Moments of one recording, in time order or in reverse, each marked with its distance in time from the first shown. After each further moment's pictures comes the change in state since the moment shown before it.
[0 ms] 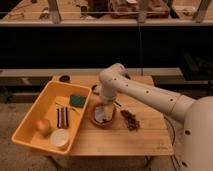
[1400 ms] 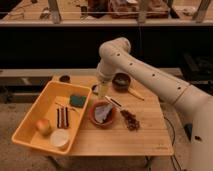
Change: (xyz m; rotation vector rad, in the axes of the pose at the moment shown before) arm -0.029 -0.072 -0.140 0.178 -0.123 0.099
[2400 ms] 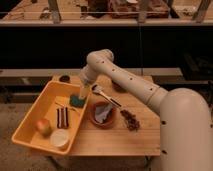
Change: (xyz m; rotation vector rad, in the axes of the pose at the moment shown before) arm -0.076 -0.043 0.069 0.042 -0.182 0.009
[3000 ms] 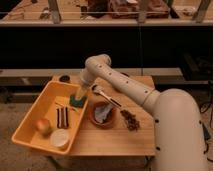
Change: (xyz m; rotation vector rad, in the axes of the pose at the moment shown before) arm -0.002 -0.016 0.062 0.019 -0.068 0.102
